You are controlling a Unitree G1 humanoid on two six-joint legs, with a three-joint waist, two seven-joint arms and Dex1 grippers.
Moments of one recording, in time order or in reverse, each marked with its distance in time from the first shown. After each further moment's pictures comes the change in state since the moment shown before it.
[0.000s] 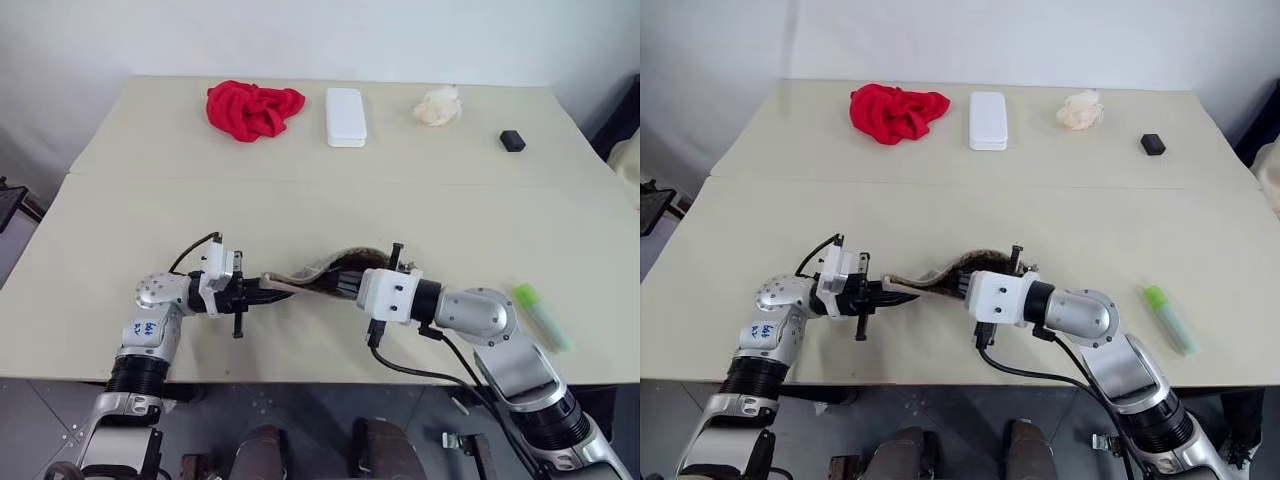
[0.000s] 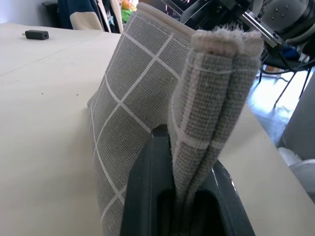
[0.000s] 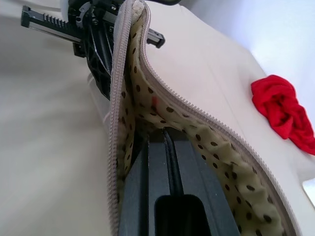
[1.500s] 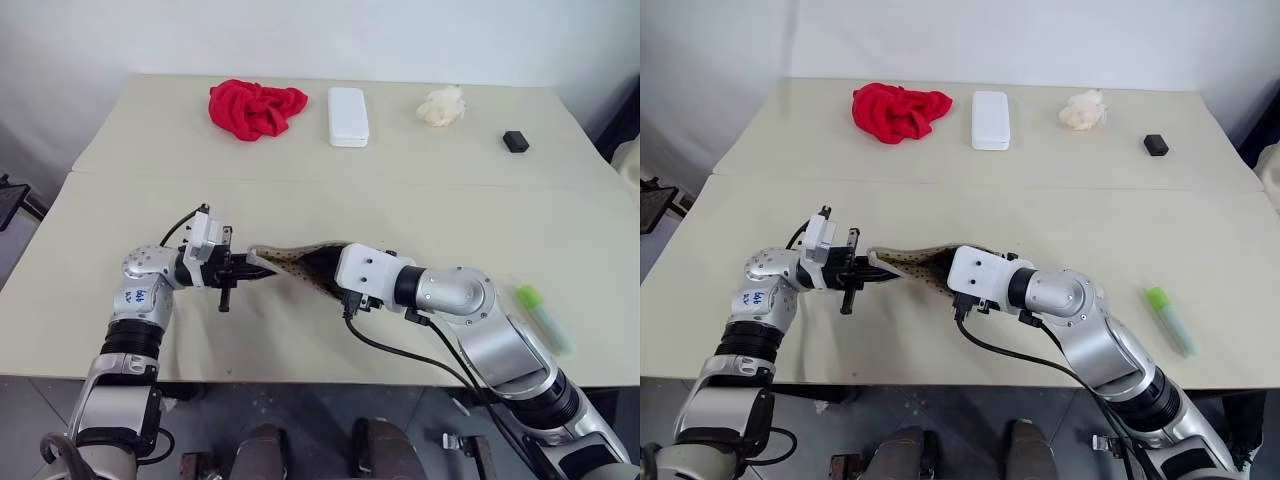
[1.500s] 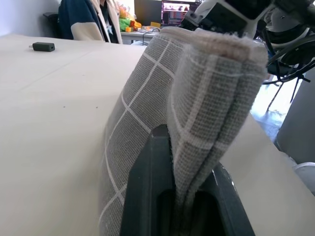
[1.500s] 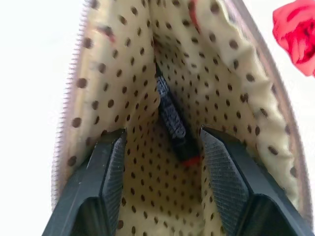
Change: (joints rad) left arm -0.187 0.037 0.012 0.245 -0.027 -0.046 -0.137; right arm -0.189 0.013 0.155 -0.088 -0.117 0.573 -0.021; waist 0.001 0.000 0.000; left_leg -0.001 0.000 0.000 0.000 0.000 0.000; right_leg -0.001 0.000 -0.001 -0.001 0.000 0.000
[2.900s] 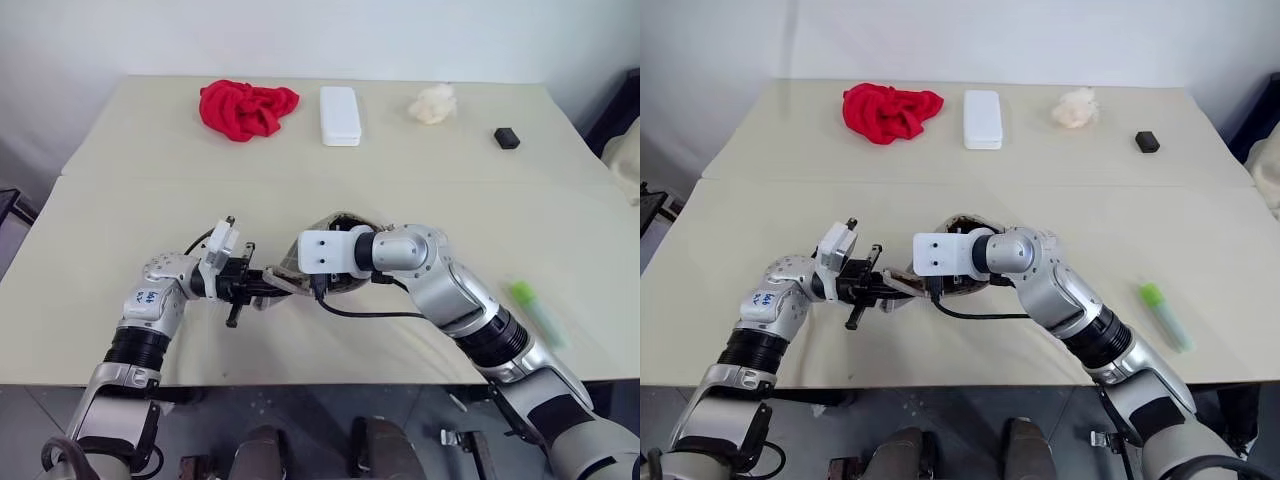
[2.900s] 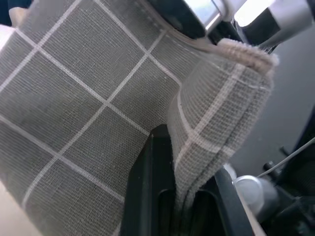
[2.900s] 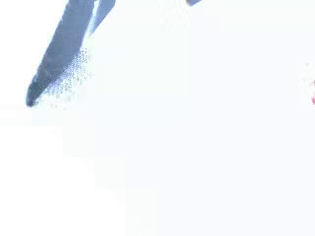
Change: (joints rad) left arm 0.068 0.026 -0.137 -0.169 -0.113 0.256 -0.001; right arm -0.274 0.097 0.145 0.389 -0.159 -0.297 0.199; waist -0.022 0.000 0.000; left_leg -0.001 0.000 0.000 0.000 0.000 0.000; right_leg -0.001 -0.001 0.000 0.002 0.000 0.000
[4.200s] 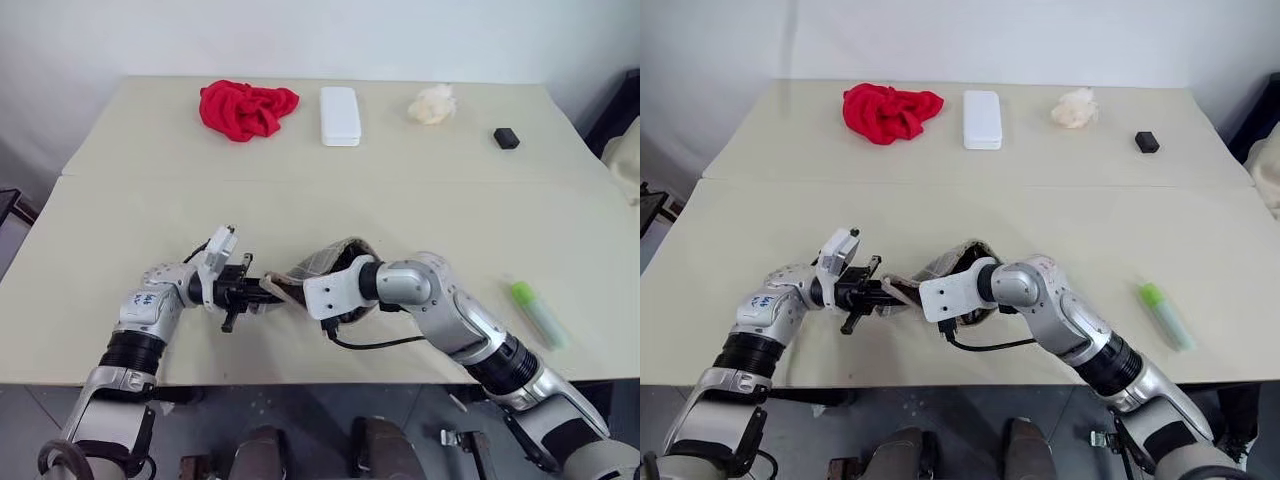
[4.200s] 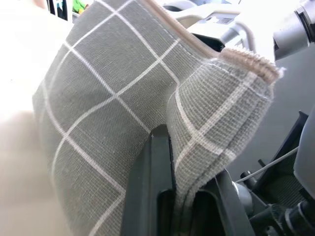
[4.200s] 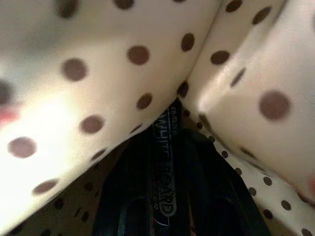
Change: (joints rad) left arm 0.006 0.018 0.009 0.020 -0.007 0.069 0.001; right arm 0.156 -0.057 -0.001 -0.100 -0.137 -0.206 -0.020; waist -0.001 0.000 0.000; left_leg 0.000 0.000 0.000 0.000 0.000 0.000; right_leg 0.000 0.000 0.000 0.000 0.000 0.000
